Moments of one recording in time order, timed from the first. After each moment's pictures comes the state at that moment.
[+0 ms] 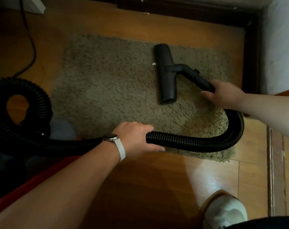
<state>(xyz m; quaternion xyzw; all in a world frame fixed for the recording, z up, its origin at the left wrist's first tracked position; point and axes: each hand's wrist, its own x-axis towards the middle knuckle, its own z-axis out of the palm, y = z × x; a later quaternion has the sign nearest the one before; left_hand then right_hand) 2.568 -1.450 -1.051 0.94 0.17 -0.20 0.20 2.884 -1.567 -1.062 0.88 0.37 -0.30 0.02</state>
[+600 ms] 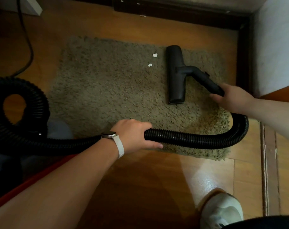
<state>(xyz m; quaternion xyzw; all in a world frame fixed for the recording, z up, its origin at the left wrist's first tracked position) 2.574 -1.449 -1.050 0.95 0.17 -0.18 0.20 2.910 -1.609 -1.067 0.90 0.35 -0.28 0.00</state>
